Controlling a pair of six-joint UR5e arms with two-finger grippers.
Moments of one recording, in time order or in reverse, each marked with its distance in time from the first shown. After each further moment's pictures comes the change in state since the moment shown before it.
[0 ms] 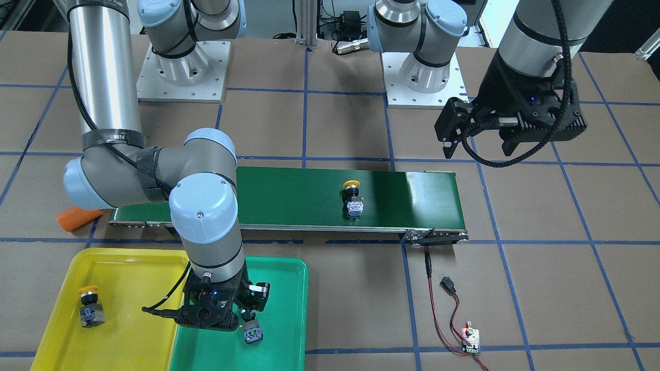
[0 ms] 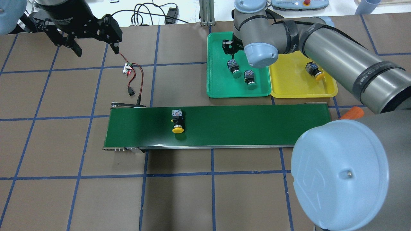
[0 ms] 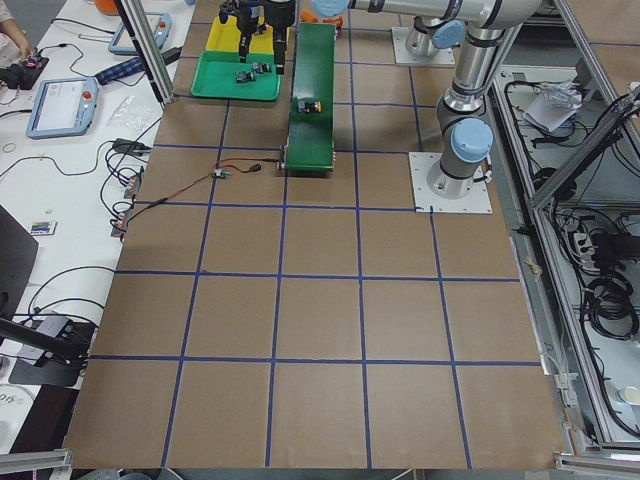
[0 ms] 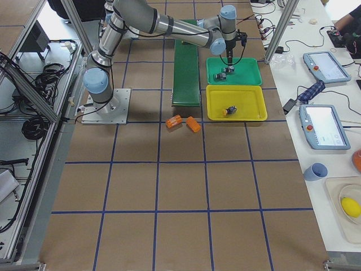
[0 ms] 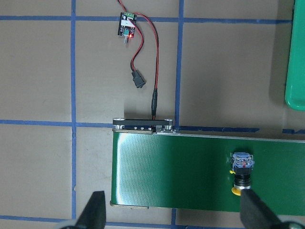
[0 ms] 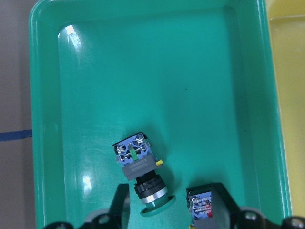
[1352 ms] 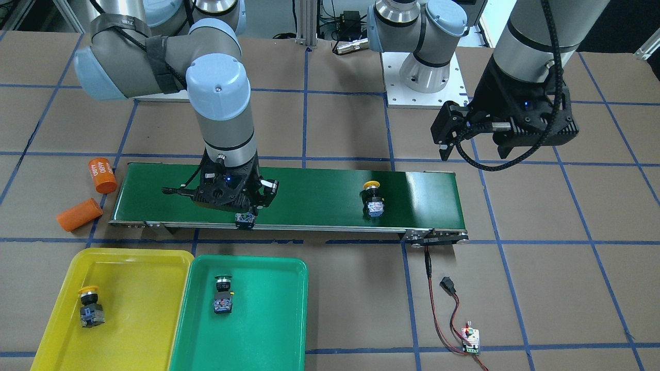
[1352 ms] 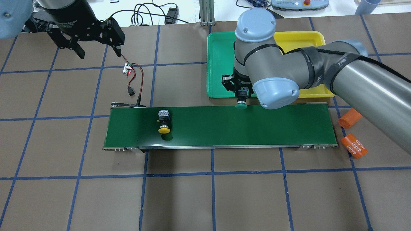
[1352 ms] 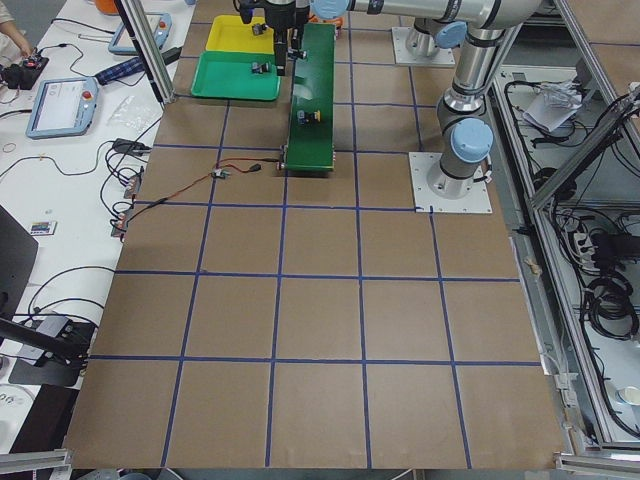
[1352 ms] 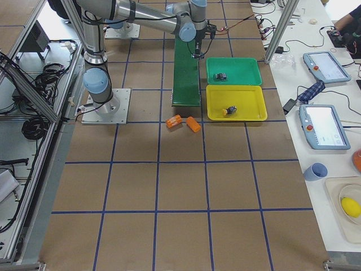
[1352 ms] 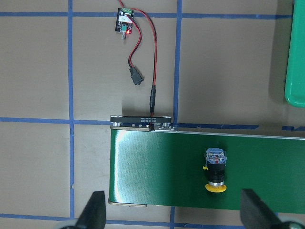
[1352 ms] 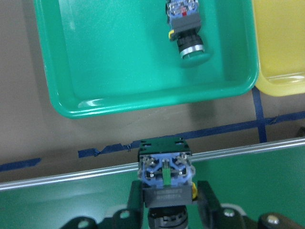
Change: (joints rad) left arm -0.002 -0.007 -0.022 0.029 -0.002 0.010; right arm 0.059 -0.344 0.321 0.148 0.023 0.117
